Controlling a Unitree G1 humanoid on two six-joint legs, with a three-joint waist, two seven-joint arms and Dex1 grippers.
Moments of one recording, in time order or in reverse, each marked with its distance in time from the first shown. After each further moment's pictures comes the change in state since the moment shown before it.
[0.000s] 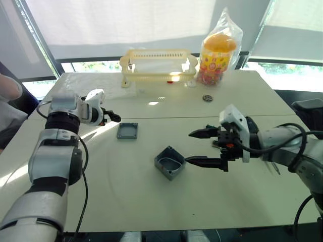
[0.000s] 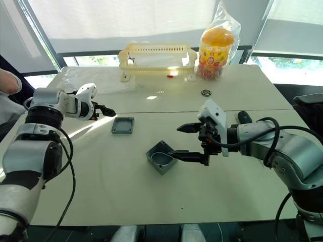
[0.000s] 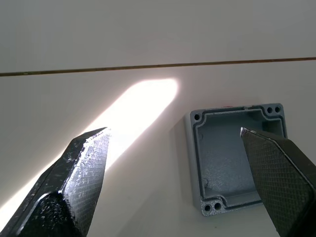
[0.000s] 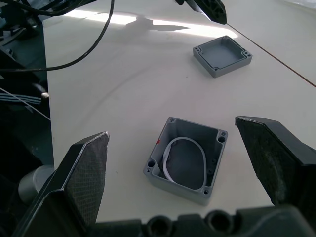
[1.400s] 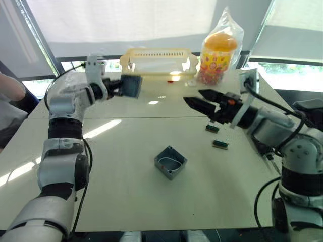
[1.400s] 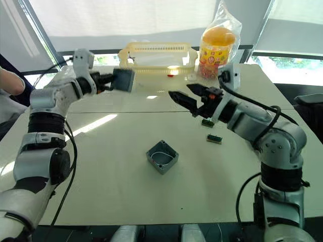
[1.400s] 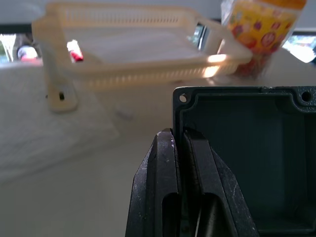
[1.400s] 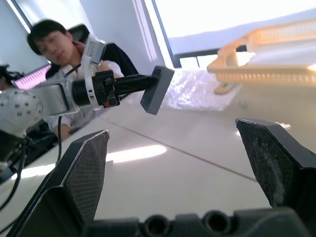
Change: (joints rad) left arm 0.104 -0.100 0.225 -0.472 -0.090 -0.462 -0.106; right arm -0.273 0.433 -0.226 0.267 0.221 0.104 -0.581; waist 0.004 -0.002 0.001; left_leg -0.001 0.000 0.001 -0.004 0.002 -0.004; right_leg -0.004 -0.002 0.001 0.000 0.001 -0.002
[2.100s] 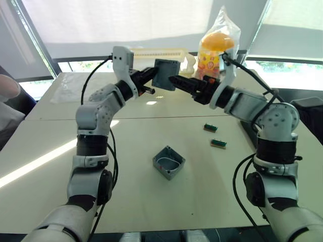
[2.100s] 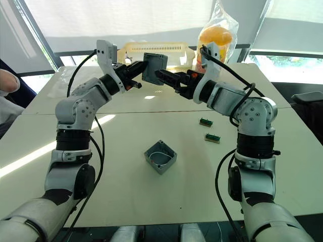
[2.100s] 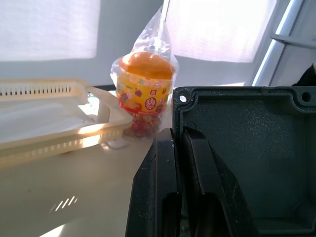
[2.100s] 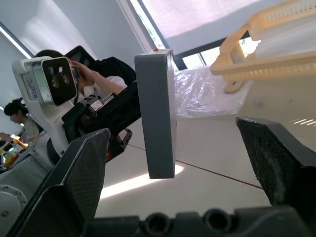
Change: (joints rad) left arm 0.116 -0.215 -0.067 -0.286 -0.144 -0.006 0.062; right arm -0.213 0.130 0.013 0.253 -0.022 0.077 -0.105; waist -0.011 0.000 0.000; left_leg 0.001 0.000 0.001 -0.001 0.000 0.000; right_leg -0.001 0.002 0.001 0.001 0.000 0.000
